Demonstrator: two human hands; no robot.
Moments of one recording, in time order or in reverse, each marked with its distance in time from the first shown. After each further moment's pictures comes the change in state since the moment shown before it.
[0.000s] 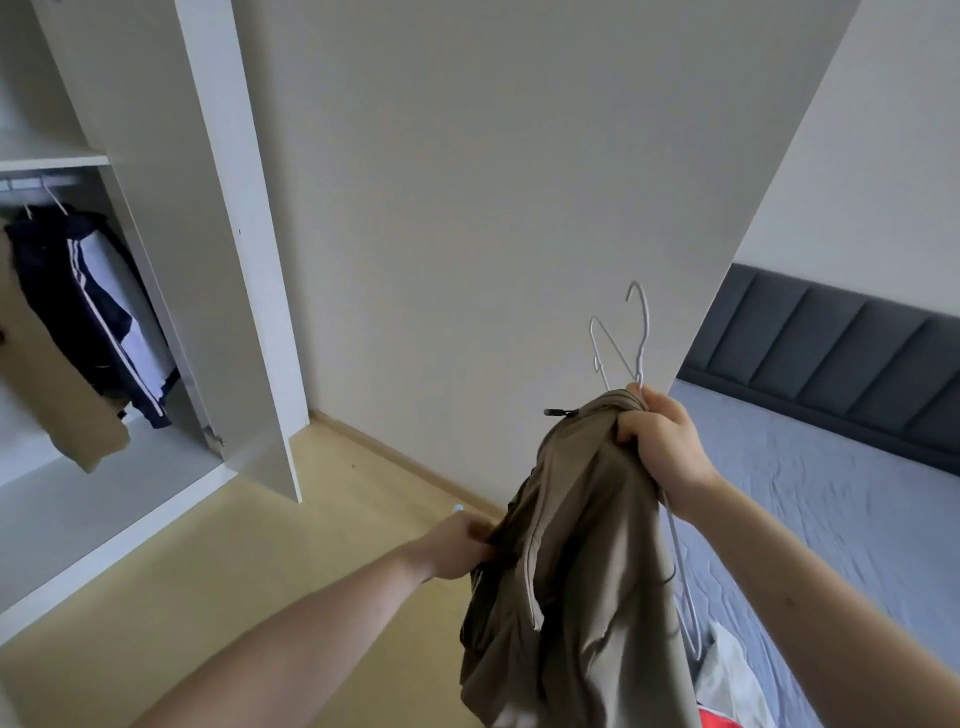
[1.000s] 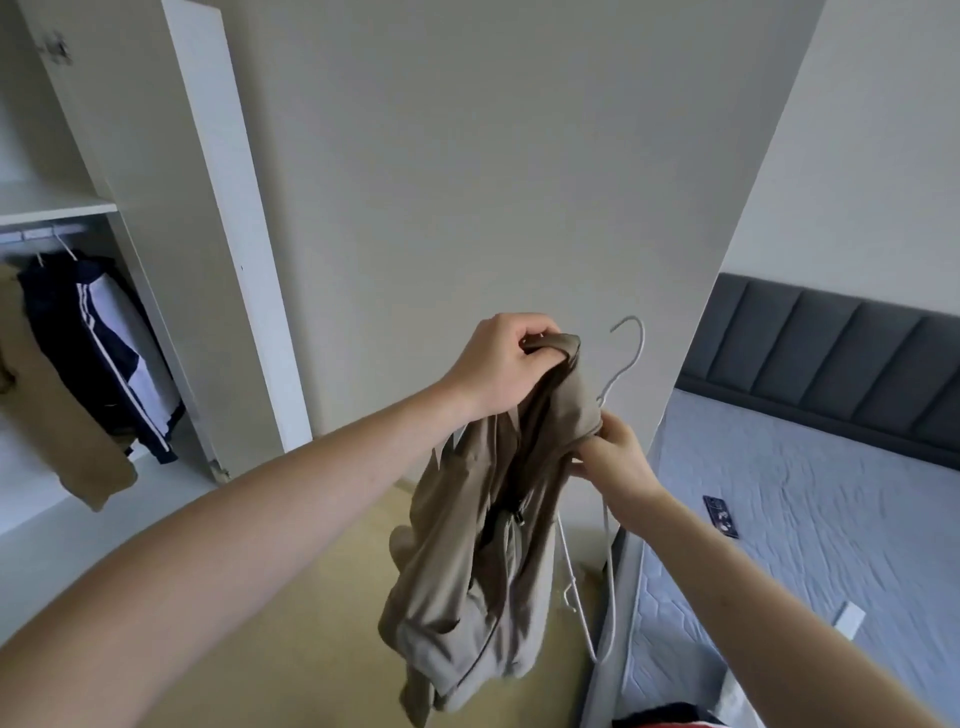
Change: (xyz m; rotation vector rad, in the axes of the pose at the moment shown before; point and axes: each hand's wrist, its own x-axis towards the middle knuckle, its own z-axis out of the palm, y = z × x) left_hand -0.055 0.216 -0.123 0.013 0.541 0.715; right_hand 0.004 0.020 0.035 0.040 -0.052 -0.047
